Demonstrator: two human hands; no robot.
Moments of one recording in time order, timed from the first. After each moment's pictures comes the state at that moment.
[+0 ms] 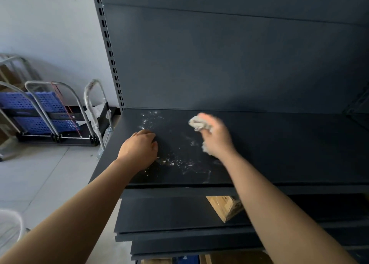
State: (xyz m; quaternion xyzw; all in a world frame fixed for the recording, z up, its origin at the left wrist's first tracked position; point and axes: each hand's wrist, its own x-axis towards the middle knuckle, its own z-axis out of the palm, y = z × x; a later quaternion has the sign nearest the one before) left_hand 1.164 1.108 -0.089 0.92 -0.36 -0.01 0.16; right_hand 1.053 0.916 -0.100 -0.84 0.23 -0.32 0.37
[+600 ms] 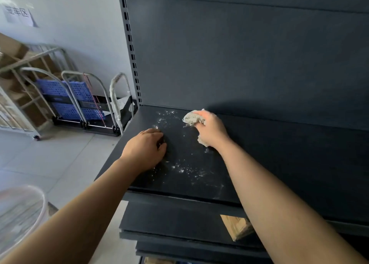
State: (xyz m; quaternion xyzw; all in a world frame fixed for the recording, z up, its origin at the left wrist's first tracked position) left_hand 1.174 1.114 -0.093 0.93 -0.33 0.01 0.16; right_hand 1.135 0.905 -0.106 -0.89 0.20 -0.21 0.35
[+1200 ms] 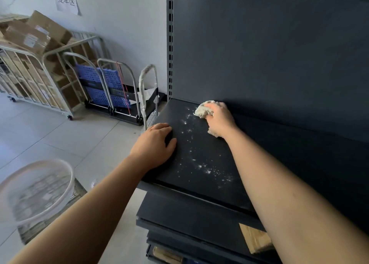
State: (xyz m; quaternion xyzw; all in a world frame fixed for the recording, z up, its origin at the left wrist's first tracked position) left_hand 1.184 1.152 -0.102 0.94 -0.28 0.01 0.20; right_hand 1.198 0.935 -0.105 -0.93 0.17 -0.14 0.30
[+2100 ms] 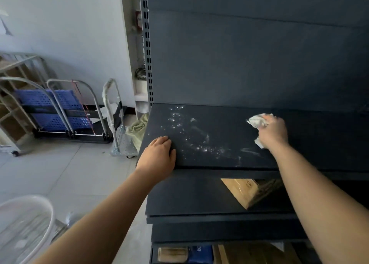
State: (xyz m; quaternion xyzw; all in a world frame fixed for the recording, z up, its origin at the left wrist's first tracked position) left_hand 1.143 1.192 -0.109 0.89 -0.40 0.00 0.20; right_hand 1.000 0.909 -0.078 -0.81 0.47 -0.28 0.23
